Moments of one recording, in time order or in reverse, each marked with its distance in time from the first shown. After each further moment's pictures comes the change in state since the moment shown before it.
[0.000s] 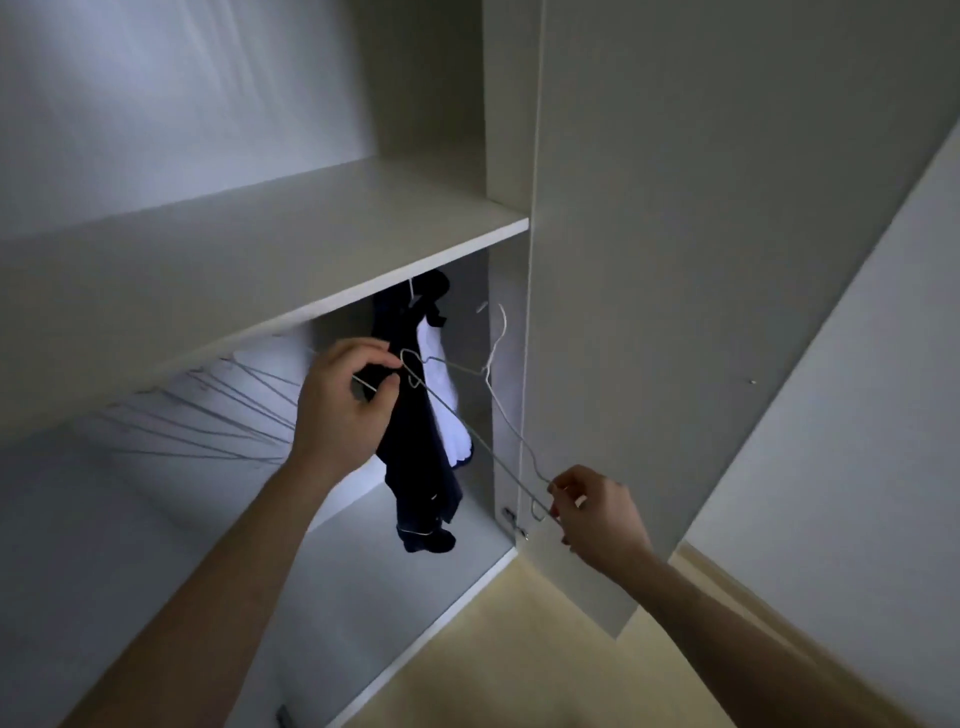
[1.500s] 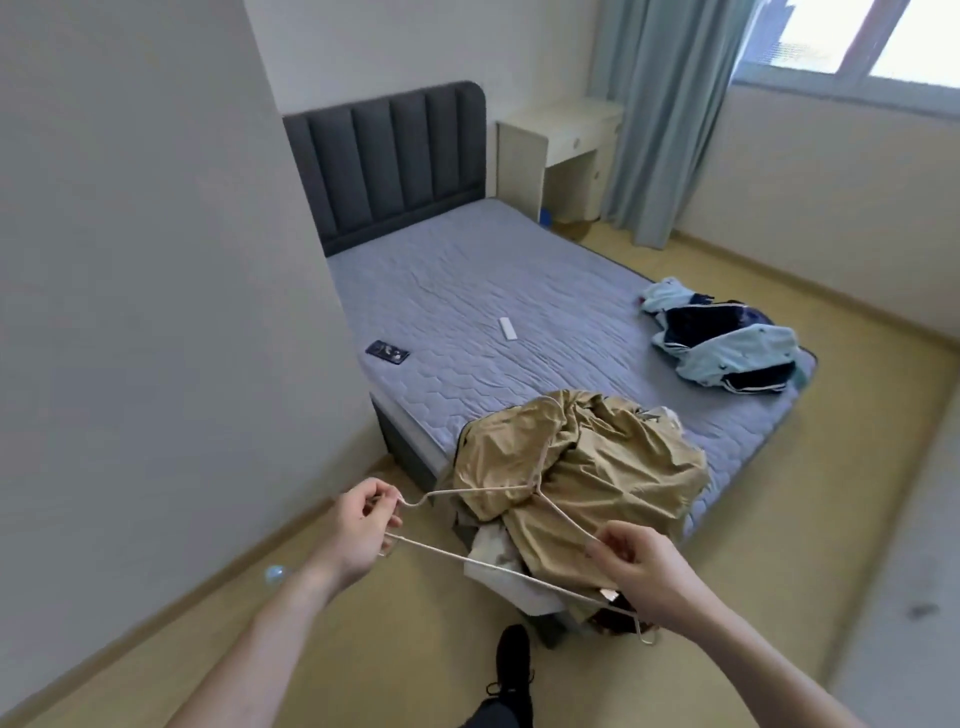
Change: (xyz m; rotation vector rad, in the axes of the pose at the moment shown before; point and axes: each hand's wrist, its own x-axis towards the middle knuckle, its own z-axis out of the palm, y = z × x) left_hand -0.615 0.741 0.438 -0.530 -1.638 0.220; right_hand -0.869 0.457 -0.351 0.293 0.990 1.045
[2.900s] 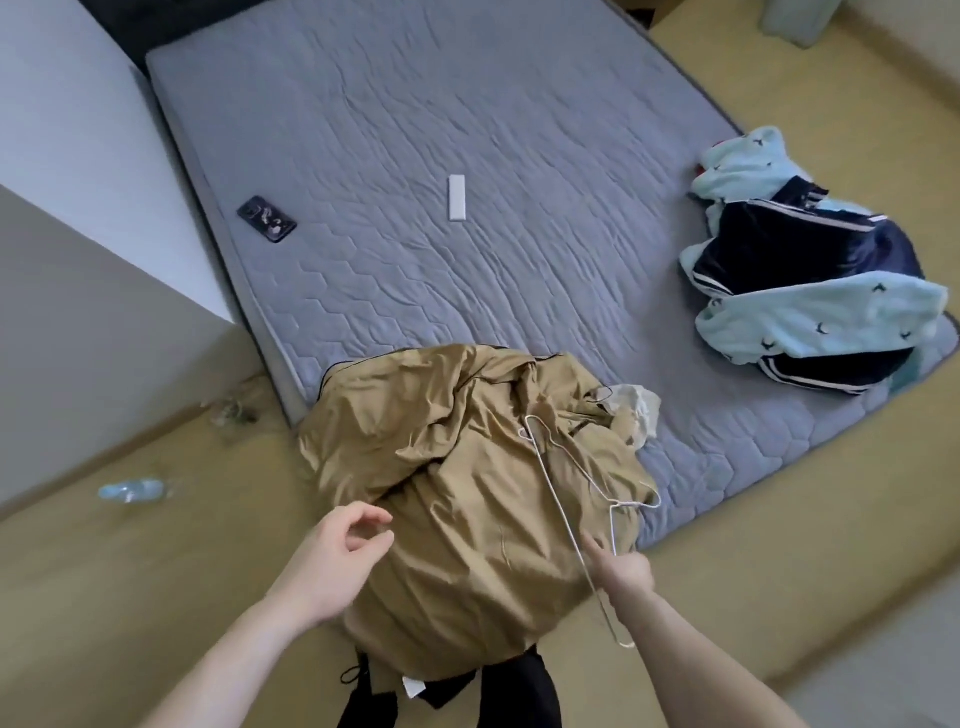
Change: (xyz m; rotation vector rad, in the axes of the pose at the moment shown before) left_hand 0.316 0.080 0.434 0.285 -0.164 -0.519; right_hand 0.502 0.458 -0.143 0.113 -0.079 1.044
